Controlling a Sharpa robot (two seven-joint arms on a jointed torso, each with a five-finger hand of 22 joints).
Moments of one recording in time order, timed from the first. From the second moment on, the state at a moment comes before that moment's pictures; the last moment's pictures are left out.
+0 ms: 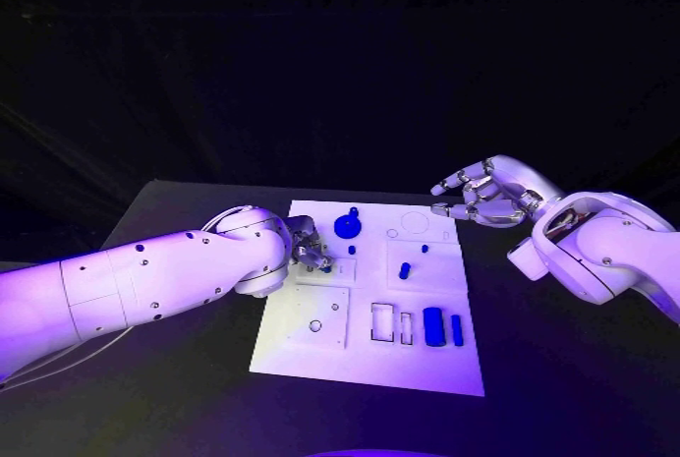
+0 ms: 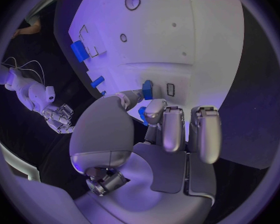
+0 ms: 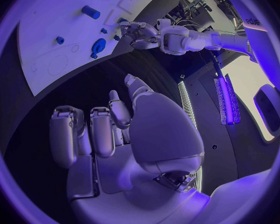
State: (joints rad) left arm 1.20 -0.71 -0.02 1.49 -1.19 -0.07 -0.64; left_hand 1.15 -0.17 0.67 0.20 0.20 0.91 0.05 0.67 0.68 1.34 -0.03 1.17 1.08 1.47 -0.08 1.38 1.31 0.04 1.47 0.01 1.52 1.31; right arm 1.35 -0.97 -0.11 1.67 -0.91 -0.42 0.03; right_hand 1.36 -0.09 0.13 0.14 0.32 0.94 0.15 0.17 0.16 1.29 0.07 1.24 1.24 1.46 0.00 1.41 1.31 0.03 1.47 0.10 1.42 1.31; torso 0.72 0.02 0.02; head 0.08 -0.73
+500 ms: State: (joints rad) left arm 1.20 -0.70 -0.02 1.49 -1.23 -0.08 -0.64; left_hand 1.15 -0.17 0.67 0.20 0.20 0.91 0.05 0.67 0.68 1.34 -0.03 1.17 1.08 1.47 -0.08 1.38 1.31 0.04 1.47 0.01 1.52 1.31; right arm 1.35 -0.97 -0.11 1.67 -0.91 -0.41 0.04; right_hand 1.36 -0.09 0.13 0.14 0.32 0.94 0.15 0.17 0.16 1.29 0.07 1.24 1.24 1.46 0.00 1.41 1.31 0.03 1.47 0.10 1.42 1.31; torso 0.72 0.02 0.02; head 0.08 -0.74
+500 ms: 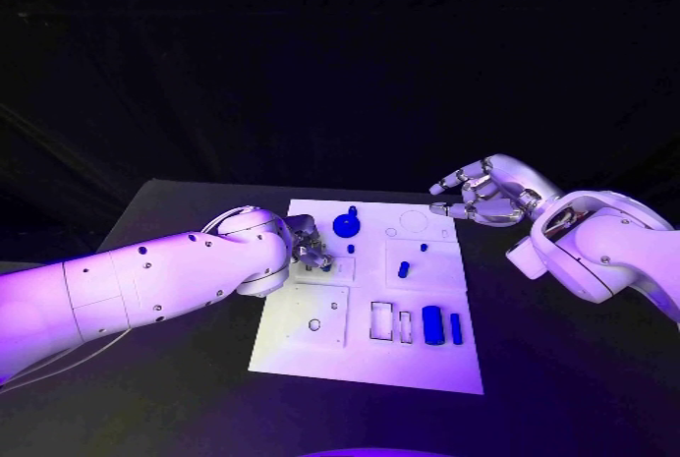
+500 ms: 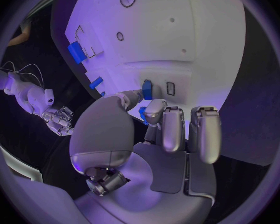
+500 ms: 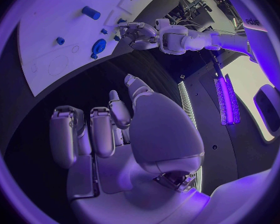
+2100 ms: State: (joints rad) left arm 1.20 -0.67 -0.01 1.43 -1.22 -0.01 -0.64; left_hand 1.04 -0.18 0.73 0.11 0.19 0.92 0.02 0.69 0.69 1.37 -0.05 1.19 1.10 1.46 -0.10 1.38 1.31 0.03 1.47 0.00 1.53 1.31; right arm 1.35 -0.97 -0.11 1.67 -0.92 -0.41 0.04; right_hand 1.36 -0.09 0.13 0.15 0.32 0.94 0.15 0.17 0.16 1.29 0.07 1.24 1.24 1.46 0.00 1.40 1.31 0.03 1.47 0.10 1.41 1.31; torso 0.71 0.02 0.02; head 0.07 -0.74
